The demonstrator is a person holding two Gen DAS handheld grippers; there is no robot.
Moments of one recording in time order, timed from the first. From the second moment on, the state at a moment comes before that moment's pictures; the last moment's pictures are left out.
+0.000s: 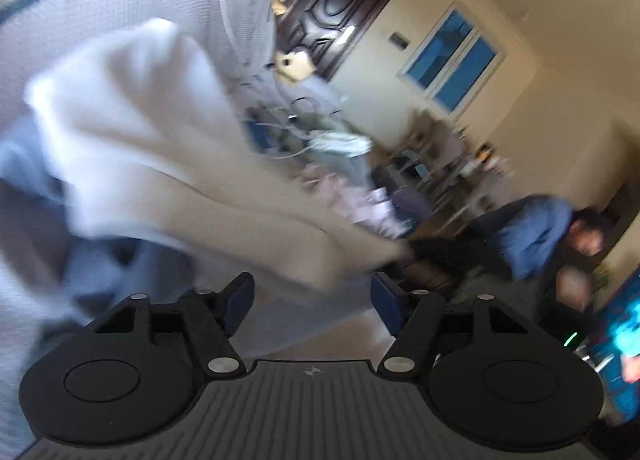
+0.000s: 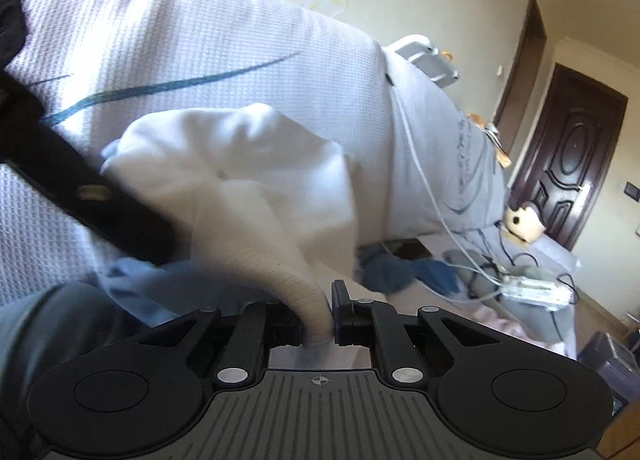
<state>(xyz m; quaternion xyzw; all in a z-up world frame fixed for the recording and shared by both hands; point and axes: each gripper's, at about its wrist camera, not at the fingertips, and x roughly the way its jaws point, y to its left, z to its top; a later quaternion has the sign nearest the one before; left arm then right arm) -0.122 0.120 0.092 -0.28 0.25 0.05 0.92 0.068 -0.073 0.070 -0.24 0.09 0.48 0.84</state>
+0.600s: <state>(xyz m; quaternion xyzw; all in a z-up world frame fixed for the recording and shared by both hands) -0.044 0.130 0.018 -0.29 0.34 0.07 0.89 0.055 -0.147 0.095 -0.22 0.12 0.40 0.88</state>
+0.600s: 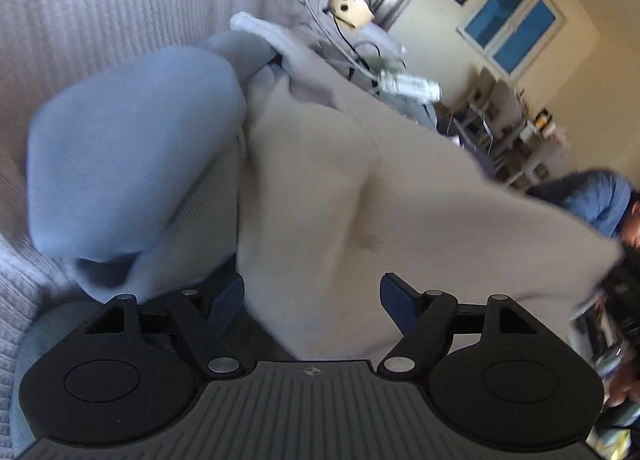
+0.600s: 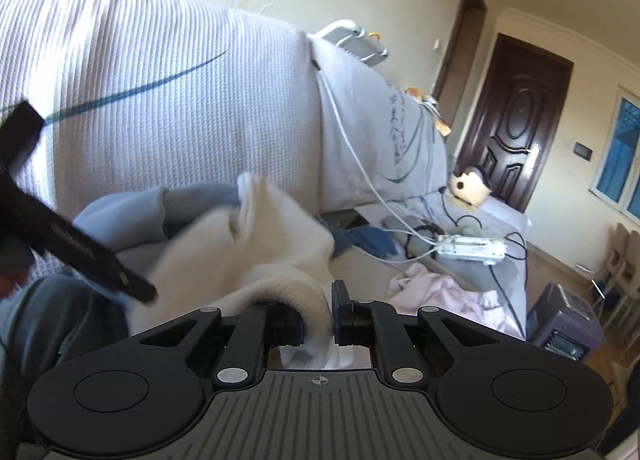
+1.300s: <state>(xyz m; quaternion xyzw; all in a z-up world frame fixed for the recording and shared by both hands) 0.017 0.084 -0.028 -0.30 0.38 -0.07 0.87 0.037 -0.178 0.096 -0.23 0.17 0.36 0.89</state>
